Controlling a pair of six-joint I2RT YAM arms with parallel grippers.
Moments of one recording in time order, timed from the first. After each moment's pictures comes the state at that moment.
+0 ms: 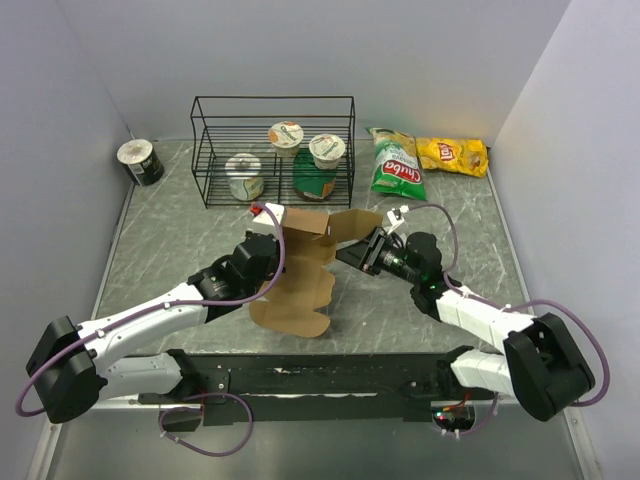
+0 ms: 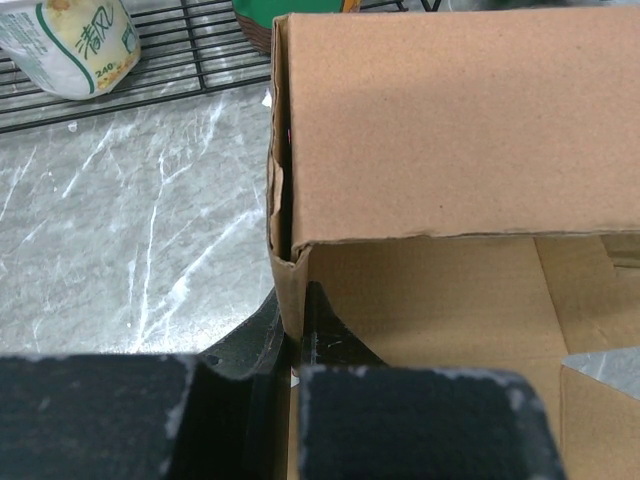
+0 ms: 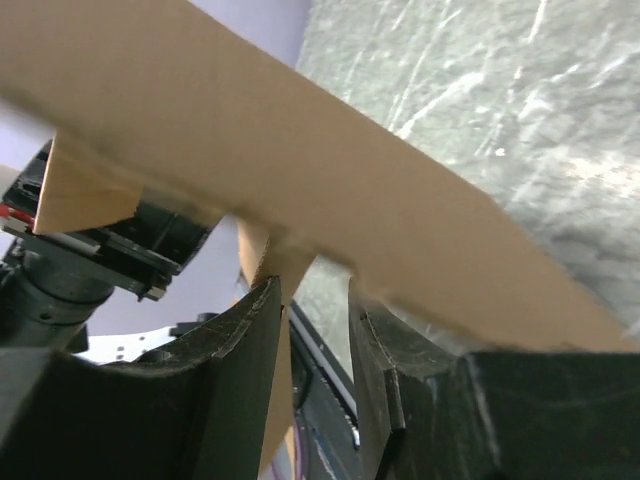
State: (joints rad) left arm -0.87 1.13 0.74 -0.03 -0.52 -0.31; right arm 0.47 1.15 0.43 0.53 -0.45 1.02
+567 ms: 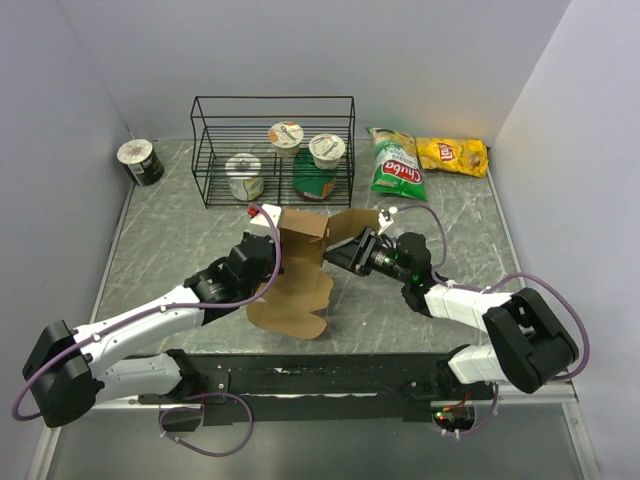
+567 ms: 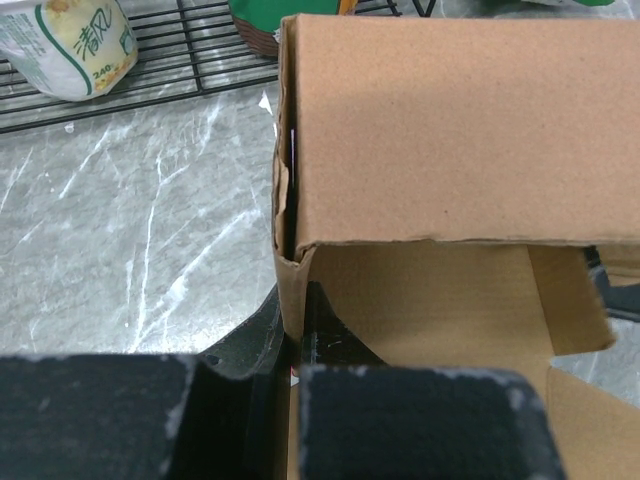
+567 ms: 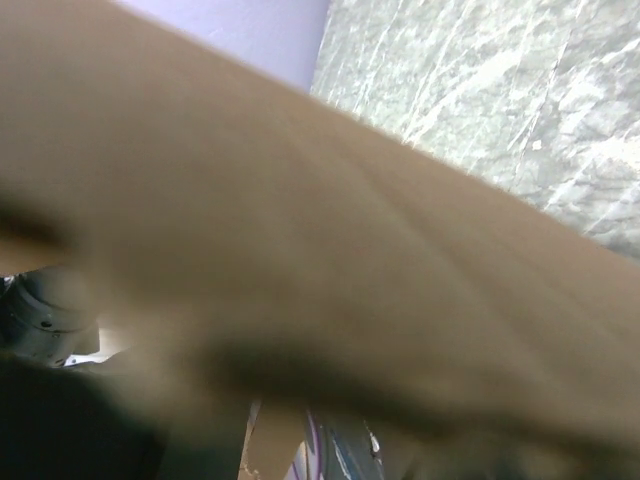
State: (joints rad) left arm -0.87 1.10 0.72 -0.02 -0.50 -0.31; right arm 0.50 1.32 0.43 0.73 -0.49 1.10
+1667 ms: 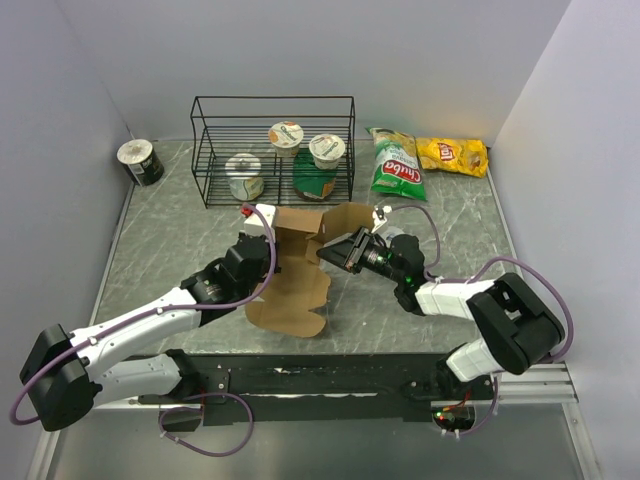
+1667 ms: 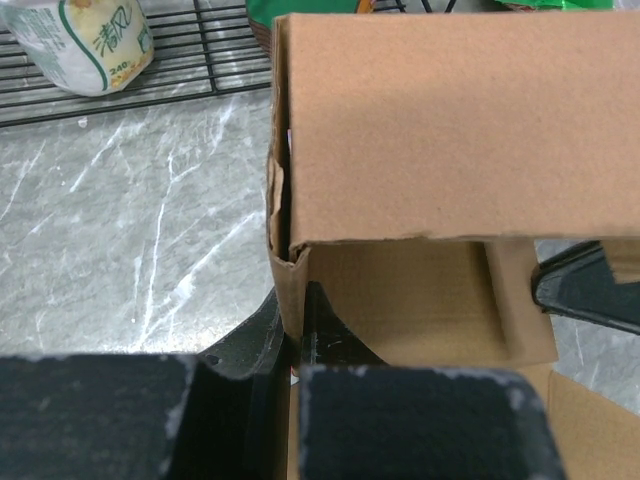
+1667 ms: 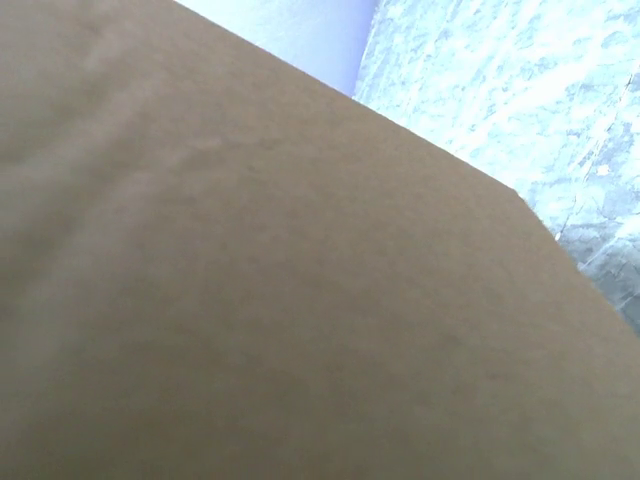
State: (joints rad) left arm -0.86 1.07 0.71 -0.02 -0.51 -0.34; right arm 0.56 1.45 0.44 0.95 -0.46 1.20
